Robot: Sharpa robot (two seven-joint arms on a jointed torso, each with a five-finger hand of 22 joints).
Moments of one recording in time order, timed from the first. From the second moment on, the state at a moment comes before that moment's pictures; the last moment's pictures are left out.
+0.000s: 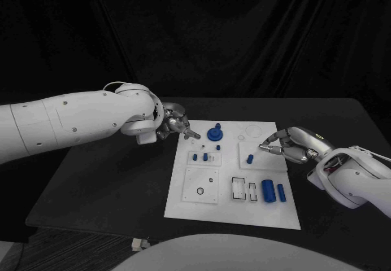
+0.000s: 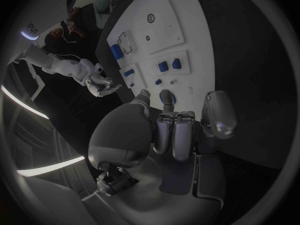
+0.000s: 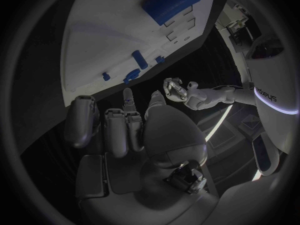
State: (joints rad) left arm 1.41 -0.79 -0.21 1.50 -0.91 0.15 -0.42; left_hand 1.12 0.03 0.01 0.20 0.07 0.88 0.04 0.50 1.19 1.47 -0.03 1.57 1.31 1.47 -0.08 1.56 1.31 0.08 1.44 0.03 1.08 1.31; right arm 1.15 -1.01 -0.21 1.64 -1.29 -0.50 0.02; right_hand 1.22 0.19 -0.31 0.29 0.31 0.88 0.08 0.27 0.20 1.46 -0.01 1.51 1.46 1.46 -0.06 1.47 1.31 0.06 1.45 0.04 1.23 1.31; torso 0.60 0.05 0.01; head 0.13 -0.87
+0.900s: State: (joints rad) left arm 1.38 -0.76 -0.21 1.45 -1.10 -0.18 0.17; left_hand 1.49 -0.07 0.28 0.22 0.15 0.96 0.13 0.10 0.51 0.94 0.07 0.58 0.94 1.04 0.02 0.98 1.16 0.12 1.12 0.11 0.74 1.31; right arm 1.27 -1.05 -0.21 1.72 -1.29 -0.53 0.02; right_hand 1.36 0.13 -0.29 0.26 0.31 0.90 0.09 0.27 0.20 1.30 0.00 1.33 1.46 1.47 -0.06 1.30 1.25 0.09 1.38 0.04 1.04 1.31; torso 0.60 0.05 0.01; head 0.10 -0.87
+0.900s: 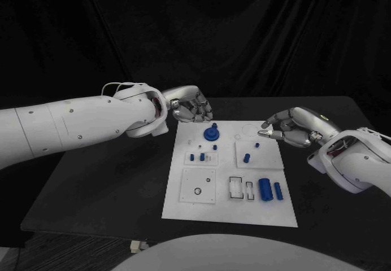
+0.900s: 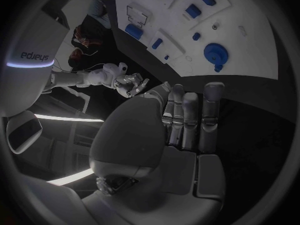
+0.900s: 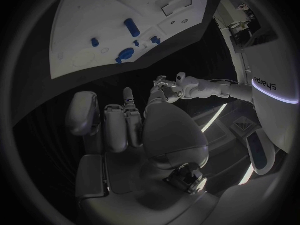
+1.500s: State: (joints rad) left arm 1.36 -0.96 -0.21 1.55 -1.04 -0.42 0.31; left_hand 1.44 -0.10 0.35 0.25 0.23 0.90 0.14 0.08 0.45 0.72 0.11 0.46 0.74 1.07 0.05 0.97 1.04 0.12 1.21 0.14 0.97 1.31; right arm 1.43 -0.75 -0.21 1.59 -1.40 -0.41 0.01; right_hand 1.68 0.07 -0.24 0.28 0.11 0.88 0.06 0.20 0.16 1.13 0.06 0.15 0.23 1.47 -0.04 1.35 1.31 0.10 1.44 0.07 1.09 1.31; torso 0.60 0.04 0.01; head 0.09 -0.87
